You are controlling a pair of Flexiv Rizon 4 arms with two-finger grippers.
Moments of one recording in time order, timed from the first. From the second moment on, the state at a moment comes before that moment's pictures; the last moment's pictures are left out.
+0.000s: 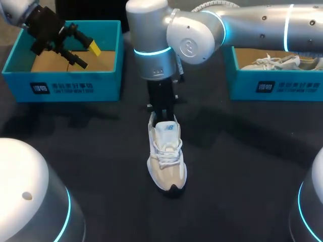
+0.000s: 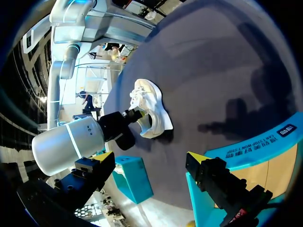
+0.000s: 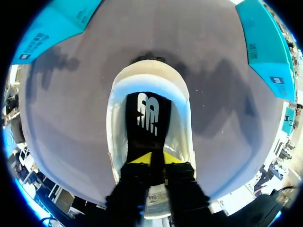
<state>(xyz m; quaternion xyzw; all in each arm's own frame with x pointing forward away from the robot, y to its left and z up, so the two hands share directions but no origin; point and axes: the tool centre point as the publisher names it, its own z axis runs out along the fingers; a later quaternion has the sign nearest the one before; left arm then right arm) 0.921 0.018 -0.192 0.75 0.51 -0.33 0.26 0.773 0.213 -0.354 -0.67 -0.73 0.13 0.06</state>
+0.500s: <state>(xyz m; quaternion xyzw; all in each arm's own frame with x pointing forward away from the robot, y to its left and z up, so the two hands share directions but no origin) 0.921 0.018 -0.192 0.75 0.51 -0.33 0.26 0.770 0.214 -0.351 -0.68 -0.72 0.13 0.08</state>
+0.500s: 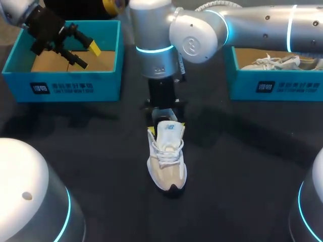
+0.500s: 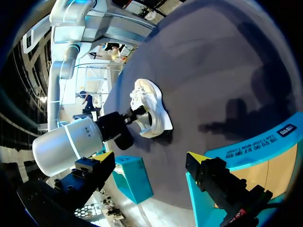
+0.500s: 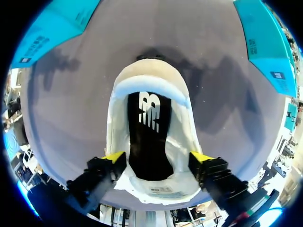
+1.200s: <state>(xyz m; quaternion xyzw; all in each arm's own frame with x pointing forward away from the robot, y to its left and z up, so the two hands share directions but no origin) 0.921 0.018 -0.192 0.75 0.51 -0.33 0.26 0.764 0.210 -0.335 -0.70 -0.70 0.11 0.06</state>
